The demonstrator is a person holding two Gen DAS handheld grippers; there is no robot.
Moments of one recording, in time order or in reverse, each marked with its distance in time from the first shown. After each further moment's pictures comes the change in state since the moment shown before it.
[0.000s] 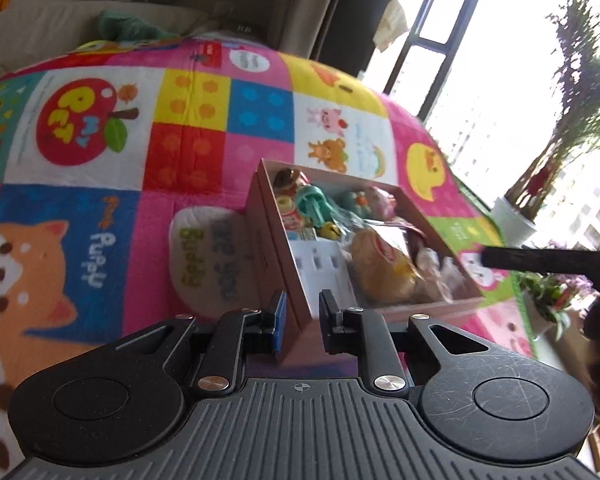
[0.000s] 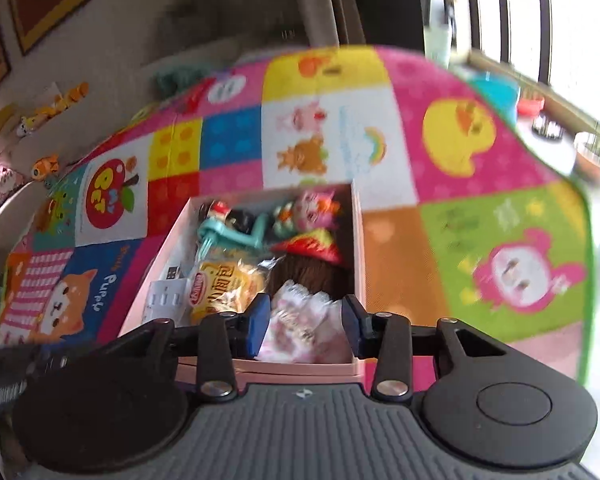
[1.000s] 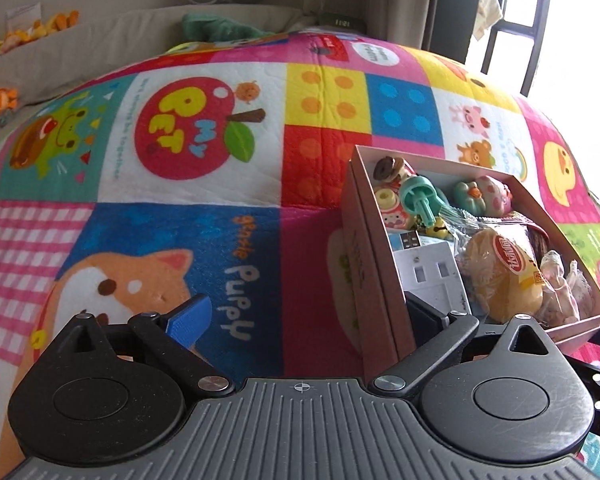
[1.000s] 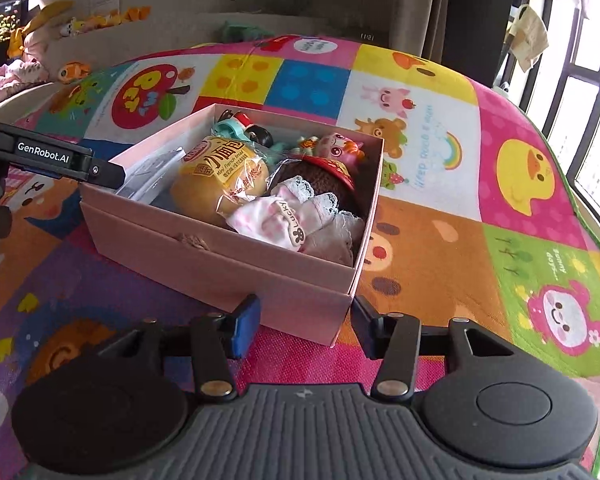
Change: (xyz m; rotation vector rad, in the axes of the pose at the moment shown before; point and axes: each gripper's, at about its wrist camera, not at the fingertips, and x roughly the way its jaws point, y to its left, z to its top) left arm 0.026 0.076 0.019 0.003 -0.007 0.300; right arm 0.063 0.071 -0.062 -0.339 -0.020 -0.048
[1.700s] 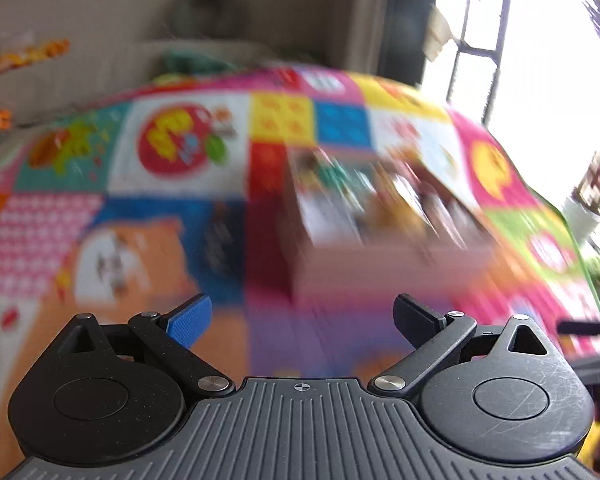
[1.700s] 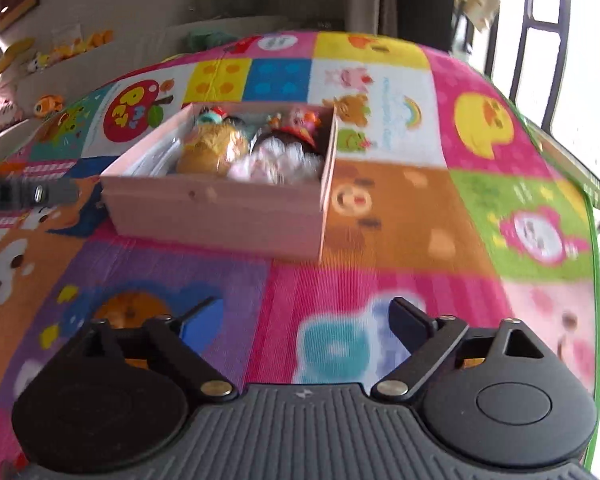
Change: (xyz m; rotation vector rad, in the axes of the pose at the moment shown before) left arm -0.106 -0.021 -0.079 0.056 -0.077 -0.098; right arm -0.059 0.002 -0.042 0.210 0.043 -0.010
